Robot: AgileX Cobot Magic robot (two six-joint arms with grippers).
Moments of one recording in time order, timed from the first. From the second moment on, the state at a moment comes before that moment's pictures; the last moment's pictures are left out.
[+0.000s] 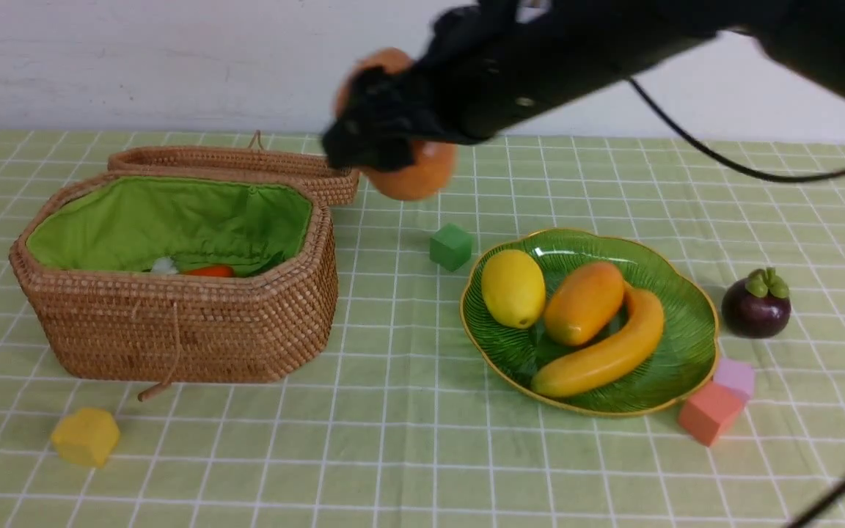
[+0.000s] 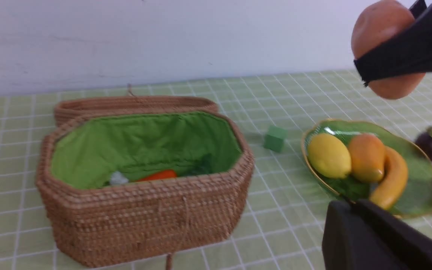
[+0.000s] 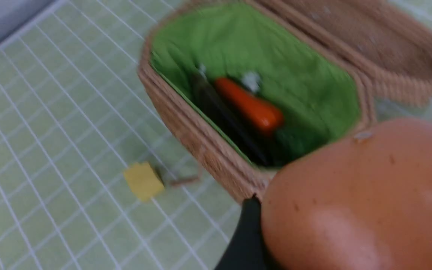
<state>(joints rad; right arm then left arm) 0.68 1.84 -1.92 0.35 0.75 -0.23 -0.63 0.39 -0.74 0.45 0.68 -0.58</state>
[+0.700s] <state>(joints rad) 0.76 2.37 -2.34 0.36 0.44 -0.42 -0.63 0.39 -0.74 0.55 0.70 -0.66</state>
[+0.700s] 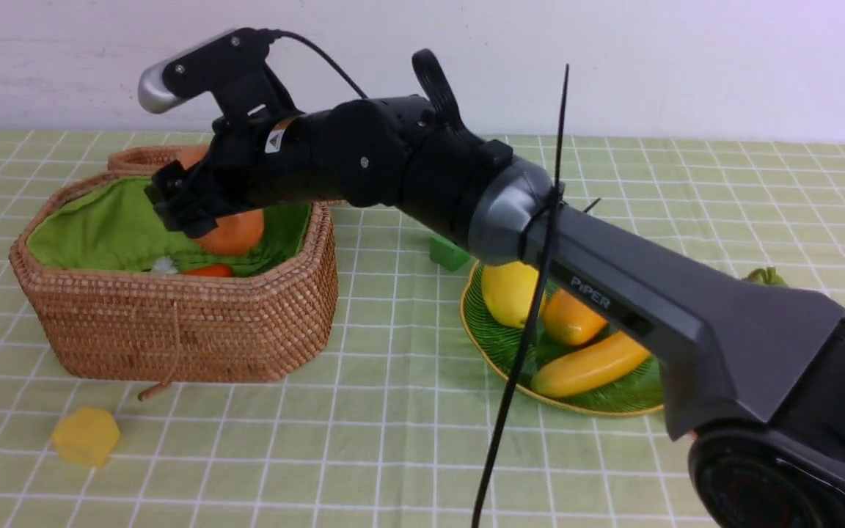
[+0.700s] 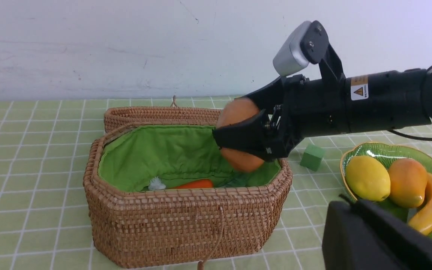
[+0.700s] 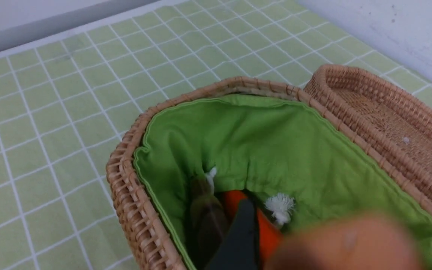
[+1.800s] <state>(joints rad) 0.62 1.80 -2.10 -0.15 1.25 -0.13 -0.63 0.39 -0.74 -0.30 0.66 0.12</state>
